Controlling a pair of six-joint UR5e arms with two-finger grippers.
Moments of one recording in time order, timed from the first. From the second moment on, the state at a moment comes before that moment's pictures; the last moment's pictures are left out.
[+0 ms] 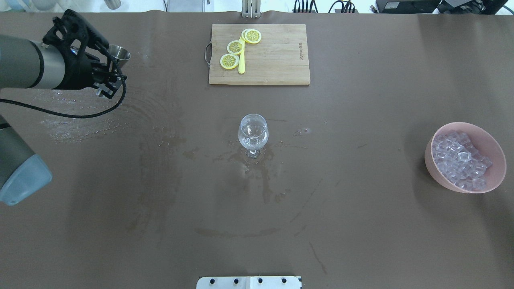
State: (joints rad) left arm -0.86 -1.81 -1.97 -2.07 -1.82 -0.34; right arm 1.48 -1.71 1.86 -1.63 2.39 0.08
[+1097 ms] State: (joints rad) left arm -0.77 -1.59 -1.66 -3.02 -1.59 -0.84; right arm 1.48 -1.72 1.87 -1.63 2.39 0.08
